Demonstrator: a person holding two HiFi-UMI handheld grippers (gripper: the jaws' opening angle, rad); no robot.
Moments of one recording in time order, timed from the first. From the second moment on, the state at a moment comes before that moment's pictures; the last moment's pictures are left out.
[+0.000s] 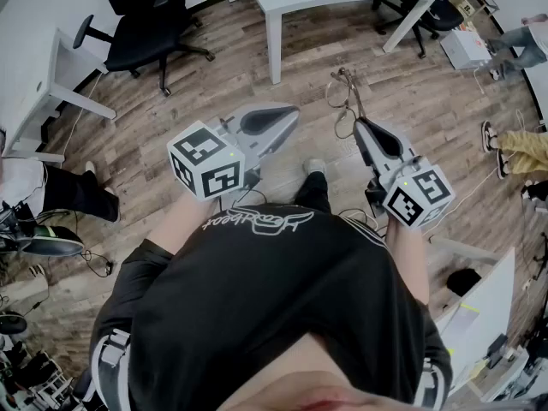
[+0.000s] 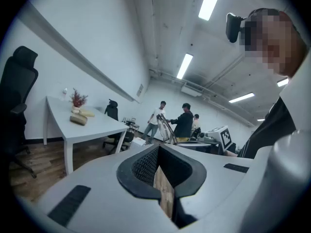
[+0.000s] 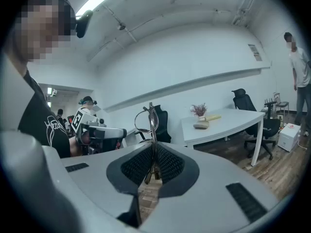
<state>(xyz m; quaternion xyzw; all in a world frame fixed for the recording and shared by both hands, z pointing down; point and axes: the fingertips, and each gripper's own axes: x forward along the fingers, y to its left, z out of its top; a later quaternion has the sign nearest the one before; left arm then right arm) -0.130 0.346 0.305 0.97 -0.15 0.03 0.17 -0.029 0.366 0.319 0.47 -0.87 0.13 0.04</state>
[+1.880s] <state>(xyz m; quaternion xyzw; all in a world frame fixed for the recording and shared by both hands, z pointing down) 0.016 0.100 0.365 0.94 -0.20 0.06 0.26 0.115 0.102 0.366 0.42 -0.88 0.22 0.01</state>
